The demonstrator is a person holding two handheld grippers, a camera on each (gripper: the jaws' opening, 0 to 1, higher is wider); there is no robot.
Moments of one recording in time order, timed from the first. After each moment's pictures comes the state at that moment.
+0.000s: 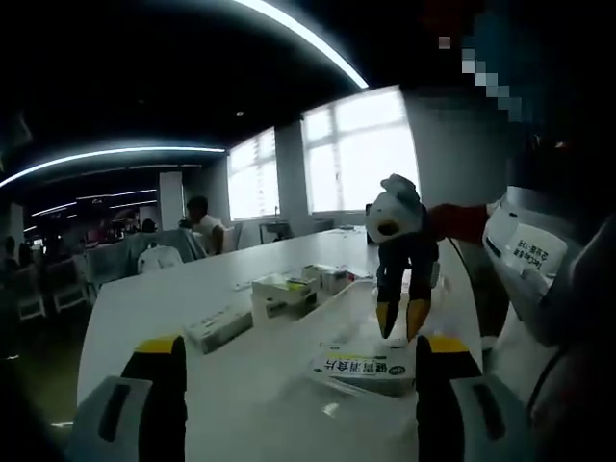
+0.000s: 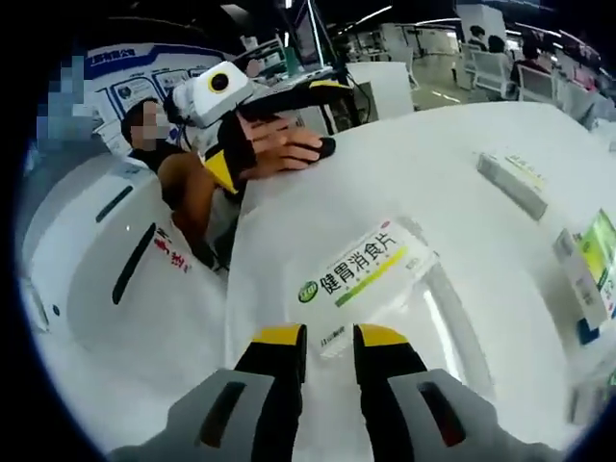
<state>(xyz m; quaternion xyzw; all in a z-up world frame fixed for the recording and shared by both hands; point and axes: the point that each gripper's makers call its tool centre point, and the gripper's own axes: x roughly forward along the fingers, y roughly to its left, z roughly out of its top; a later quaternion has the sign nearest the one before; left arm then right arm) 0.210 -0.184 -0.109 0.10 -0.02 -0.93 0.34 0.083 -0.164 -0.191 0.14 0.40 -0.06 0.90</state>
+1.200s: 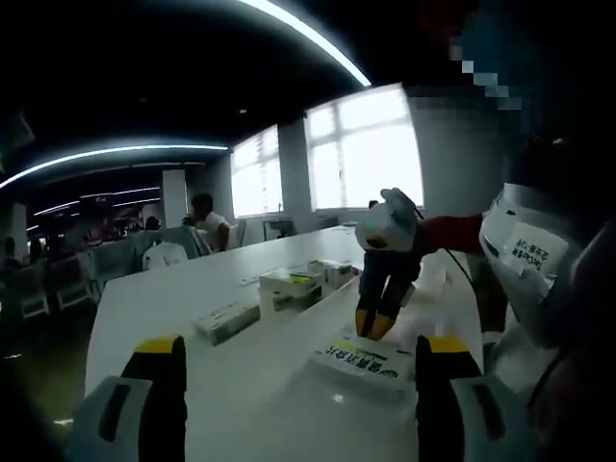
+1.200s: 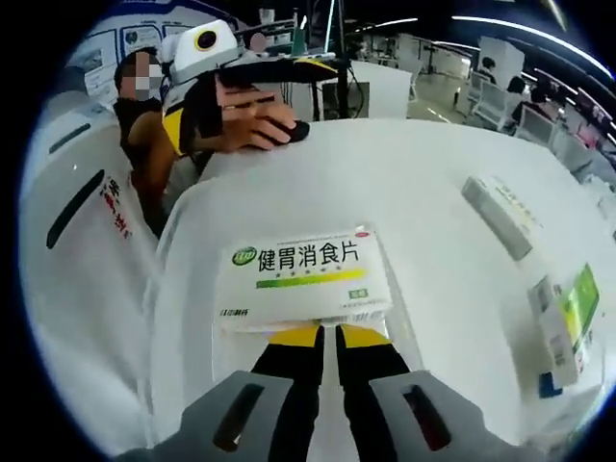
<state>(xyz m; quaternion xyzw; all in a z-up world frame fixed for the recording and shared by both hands) 0.227 -0.181 -0.114 0.10 -0.01 -0.93 0.35 0.103 -0.198 -0.219 0.05 0.42 -0.08 0.90</state>
